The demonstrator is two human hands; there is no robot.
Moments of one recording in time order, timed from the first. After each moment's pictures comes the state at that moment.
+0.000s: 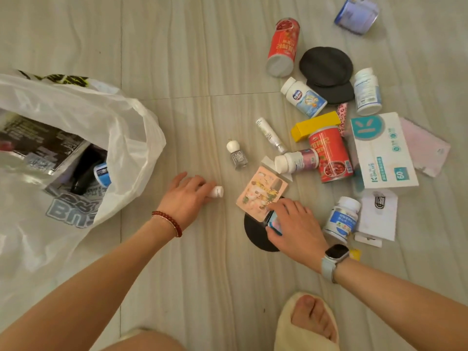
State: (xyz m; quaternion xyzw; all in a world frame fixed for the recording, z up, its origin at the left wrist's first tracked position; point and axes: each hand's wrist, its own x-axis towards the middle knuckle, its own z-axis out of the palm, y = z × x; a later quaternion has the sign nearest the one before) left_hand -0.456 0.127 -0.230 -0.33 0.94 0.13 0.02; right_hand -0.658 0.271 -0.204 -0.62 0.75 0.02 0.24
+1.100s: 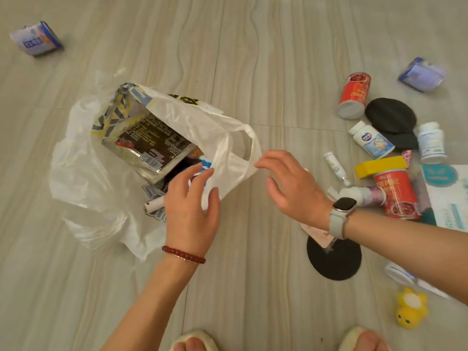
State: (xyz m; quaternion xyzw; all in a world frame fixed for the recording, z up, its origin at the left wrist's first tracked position) left_hand -0.351 0.128 -0.141 -0.58 0.72 0.19 -0.33; right_hand -0.549 0.126 -0.139 -0.78 0.55 -0.25 0.15
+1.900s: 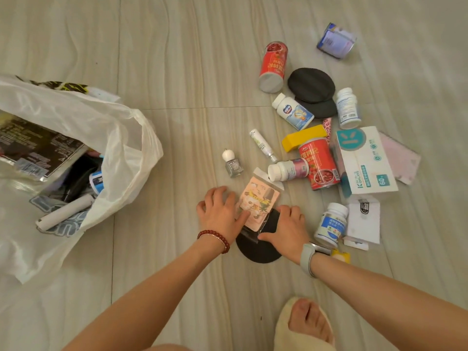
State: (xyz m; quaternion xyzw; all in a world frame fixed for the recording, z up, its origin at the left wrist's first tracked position) left_hand -0.520 0.182 -0.244 -0.51 0.81 0.30 0.03; right_hand -0.651 0.263 -0.223 -0.40 0.86 0.04 0.30
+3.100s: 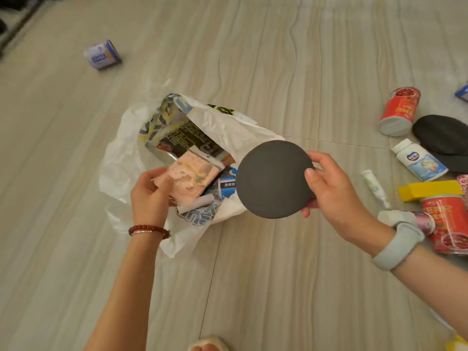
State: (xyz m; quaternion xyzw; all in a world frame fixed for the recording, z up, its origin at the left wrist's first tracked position) left_hand -0.270 0.085 -0.139 -0.73 0.39 0.37 -0.43; right_hand -0.528 0.121 -0.098 -0.47 0.59 -0.42 0.50
